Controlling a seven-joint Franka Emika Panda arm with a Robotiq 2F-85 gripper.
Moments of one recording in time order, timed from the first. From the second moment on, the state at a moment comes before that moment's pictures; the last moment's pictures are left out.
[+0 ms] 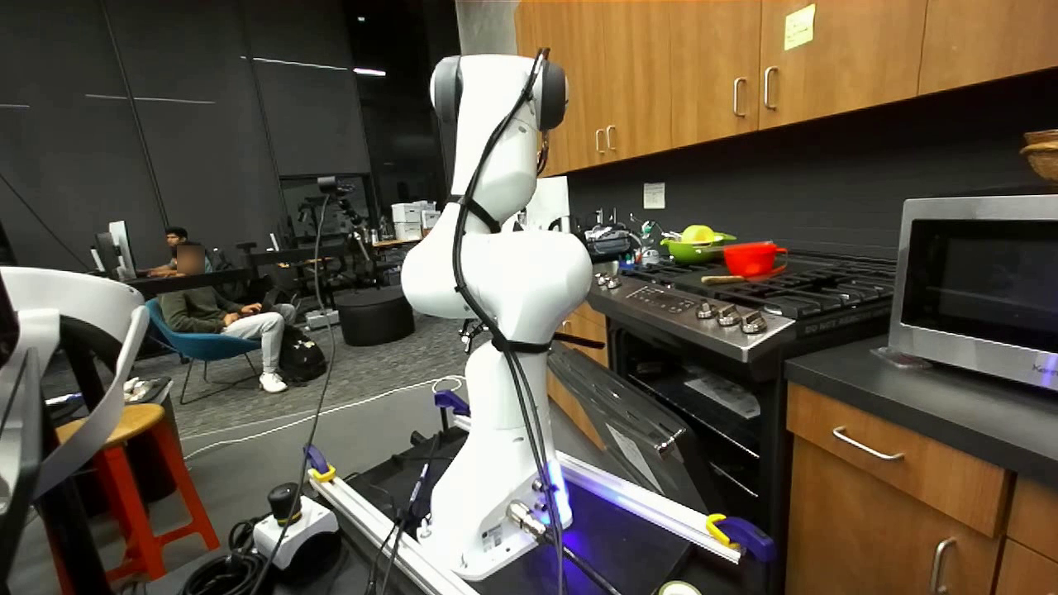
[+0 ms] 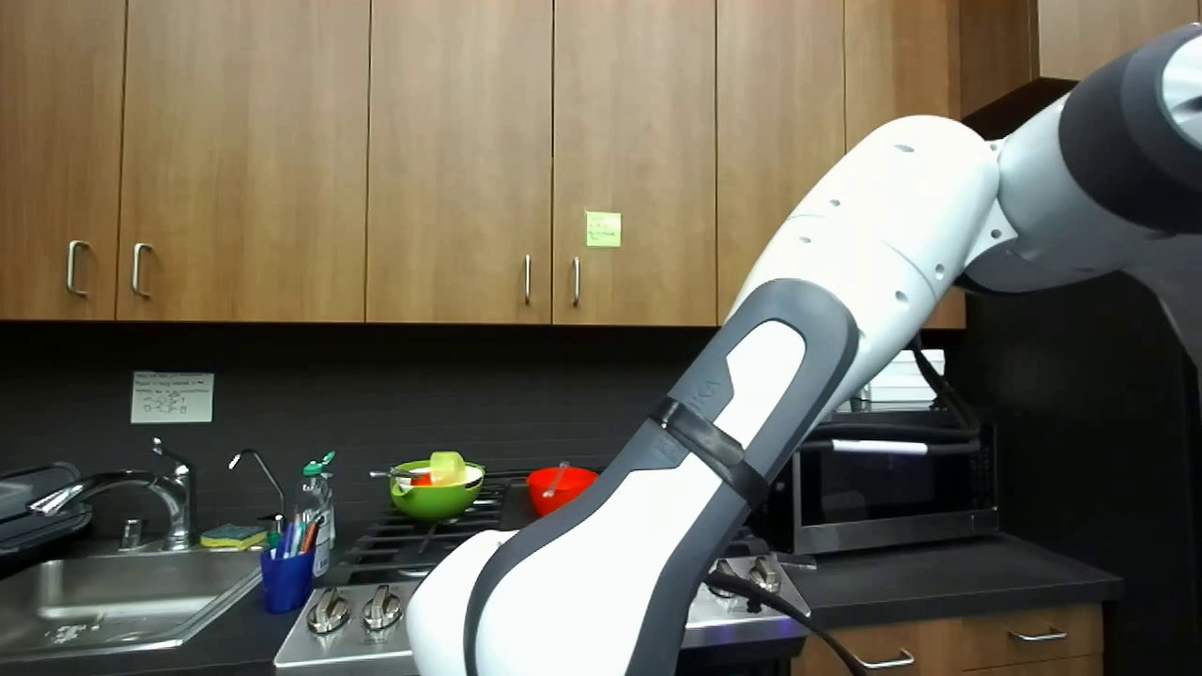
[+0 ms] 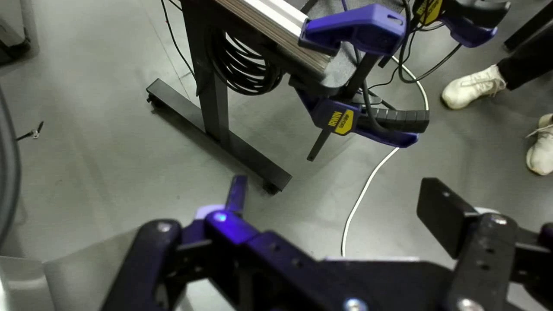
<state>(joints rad) 0.46 0.38 0.37 -2.10 0.11 1.80 0.15</state>
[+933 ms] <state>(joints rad) 0.46 0.59 0.32 -1.86 0.04 1.95 0.02</state>
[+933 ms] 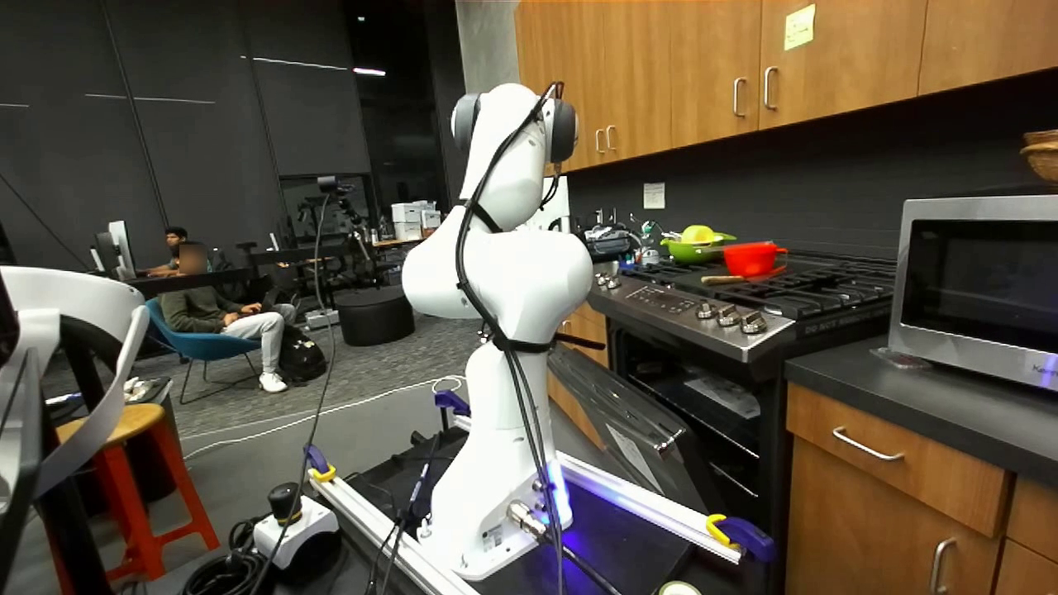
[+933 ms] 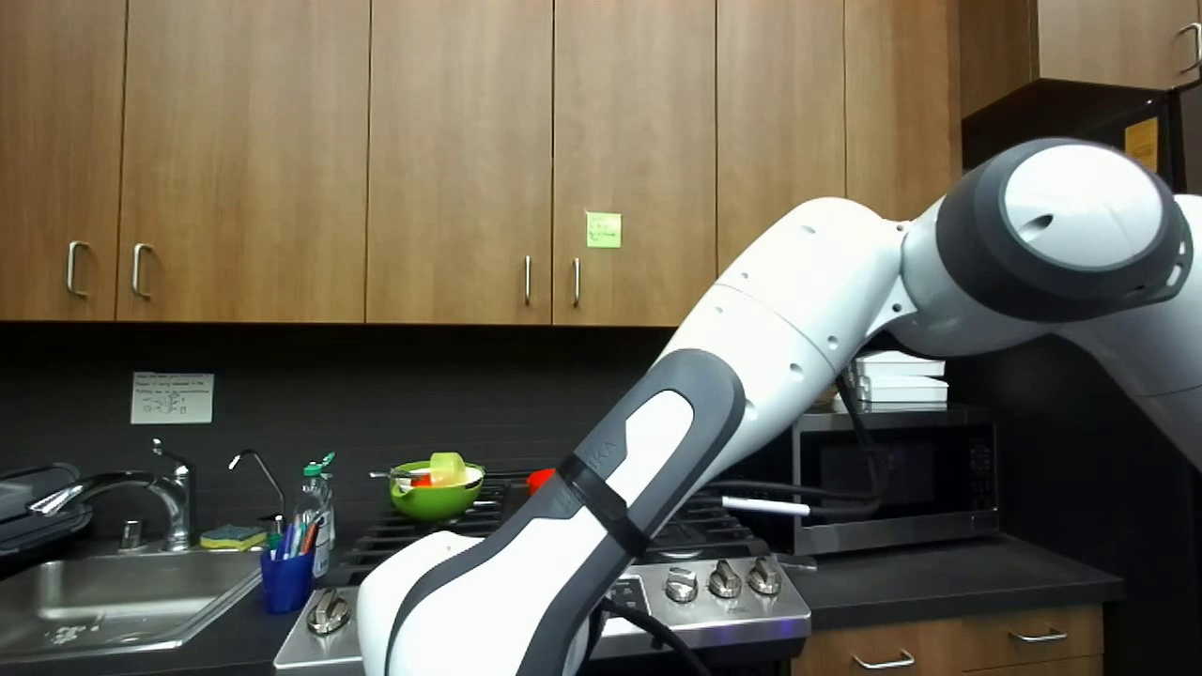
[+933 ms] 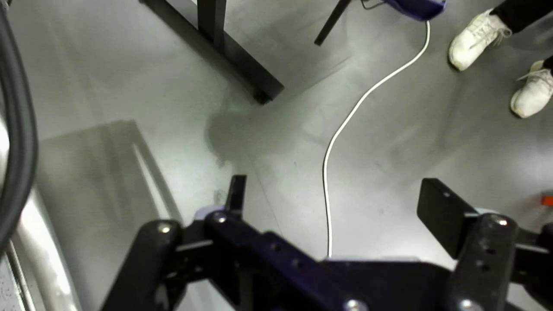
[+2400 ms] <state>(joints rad) 0.48 0.82 0.26 -1.81 0.00 2.27 0.03</state>
